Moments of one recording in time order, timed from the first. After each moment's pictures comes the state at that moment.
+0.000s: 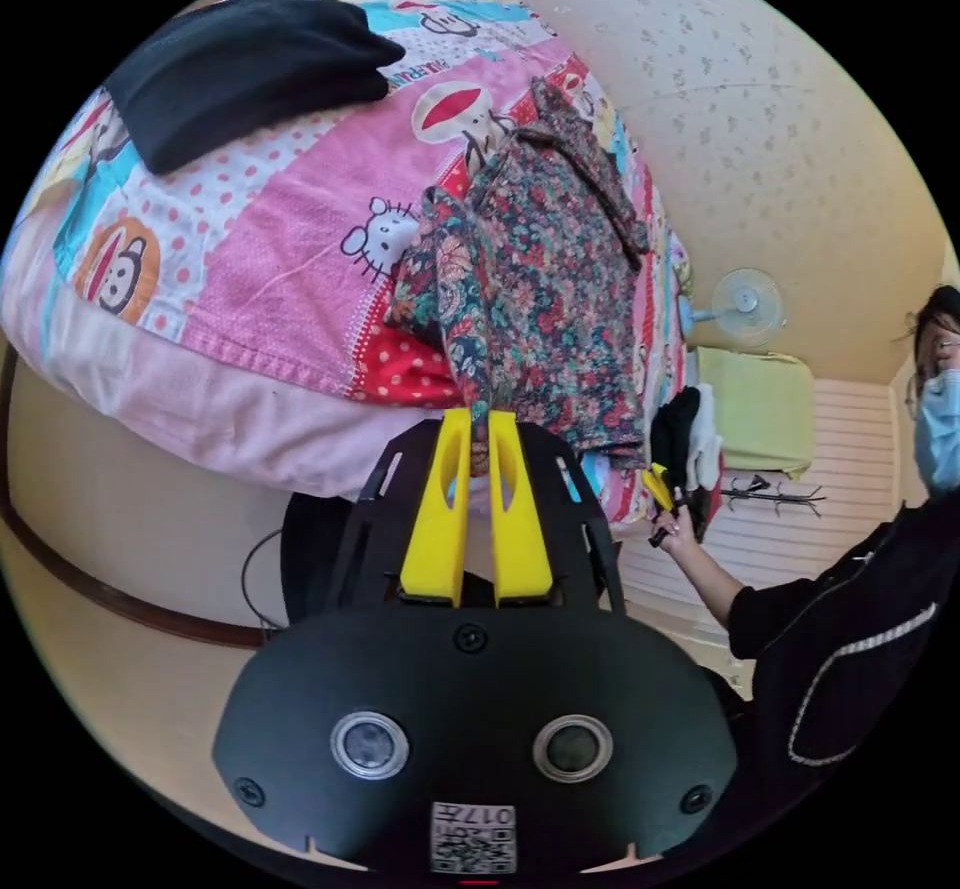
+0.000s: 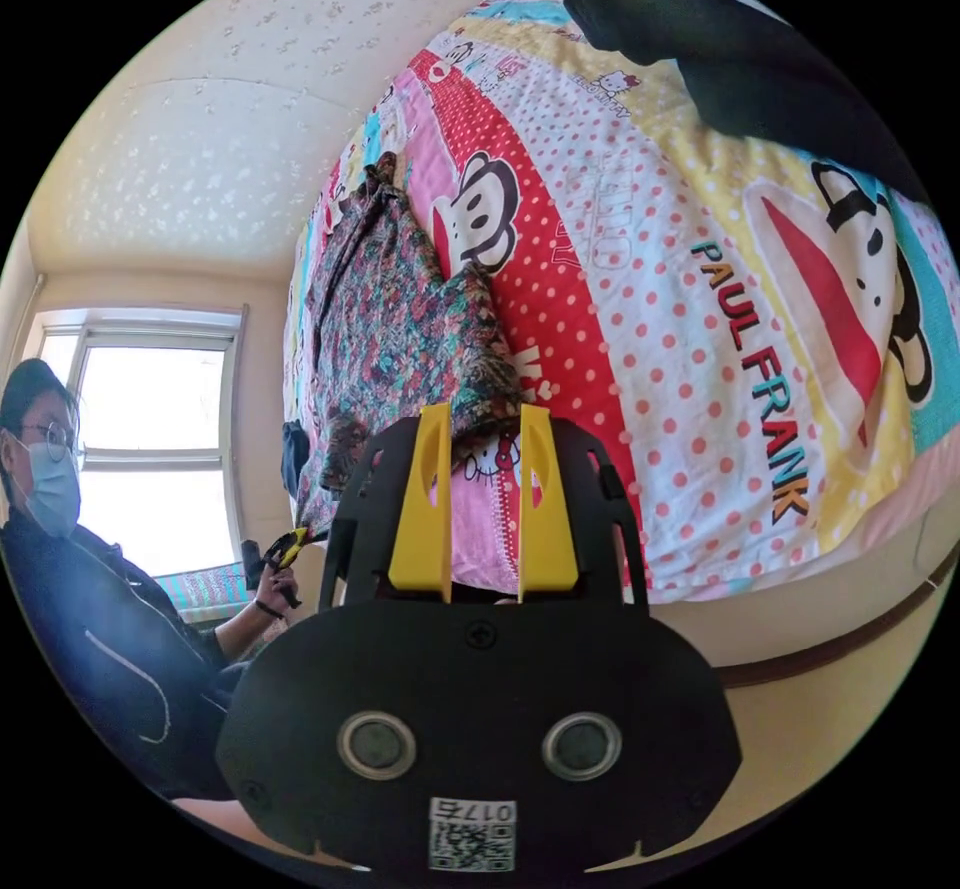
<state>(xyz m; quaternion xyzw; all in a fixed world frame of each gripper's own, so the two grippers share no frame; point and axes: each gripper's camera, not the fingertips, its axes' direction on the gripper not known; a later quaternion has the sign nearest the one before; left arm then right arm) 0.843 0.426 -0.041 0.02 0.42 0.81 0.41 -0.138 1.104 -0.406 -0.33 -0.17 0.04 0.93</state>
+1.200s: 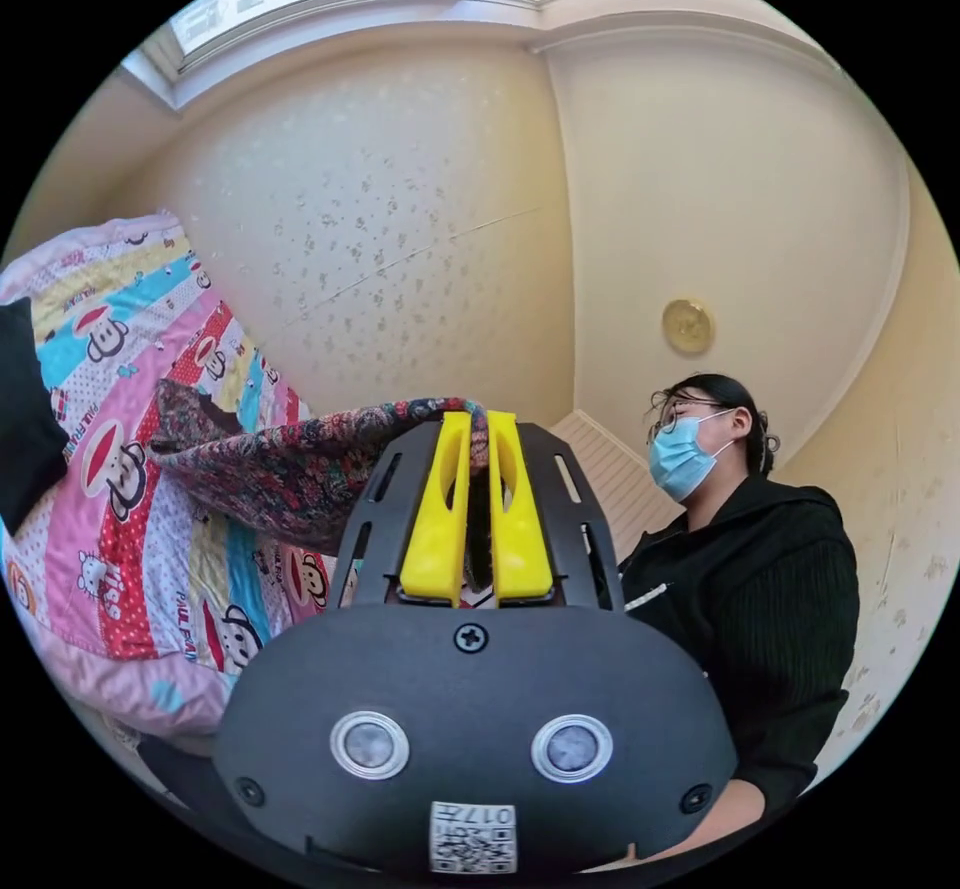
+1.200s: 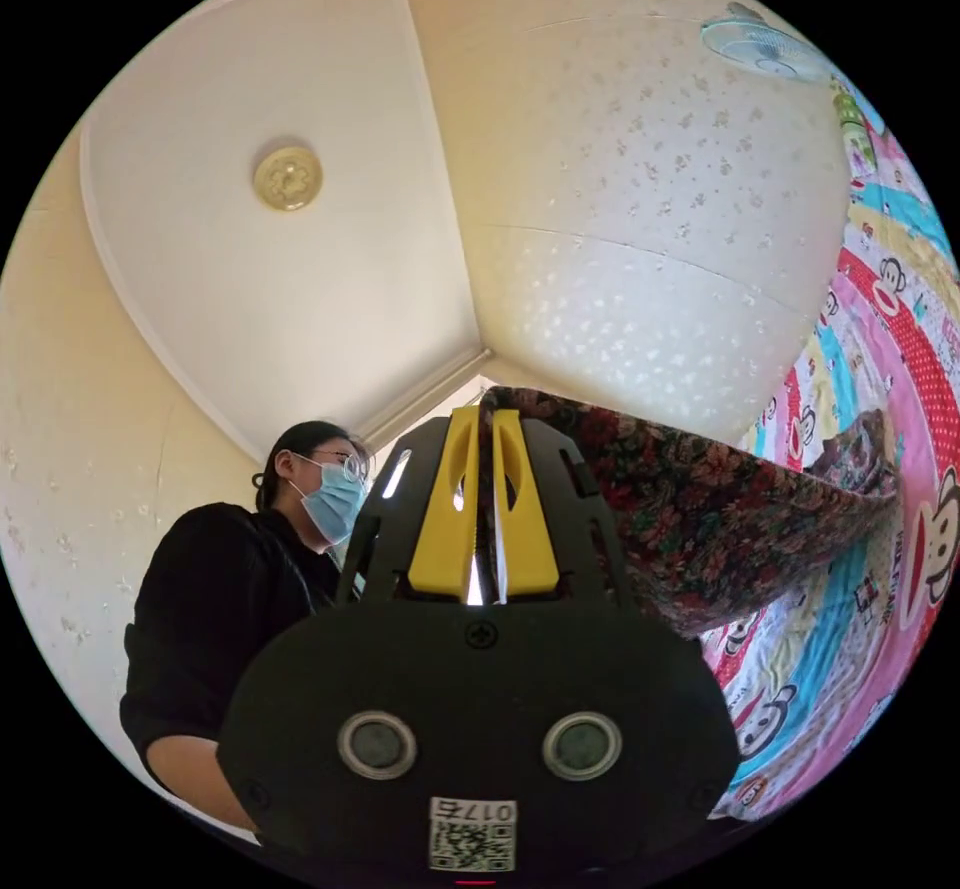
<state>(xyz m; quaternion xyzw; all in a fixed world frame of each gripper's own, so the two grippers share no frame) 0.576 0.231 -0.204 -0.09 0.75 0.66 -0.02 -0.153 0.977 -0.702 0.04 -0.72 0.06 0.69</state>
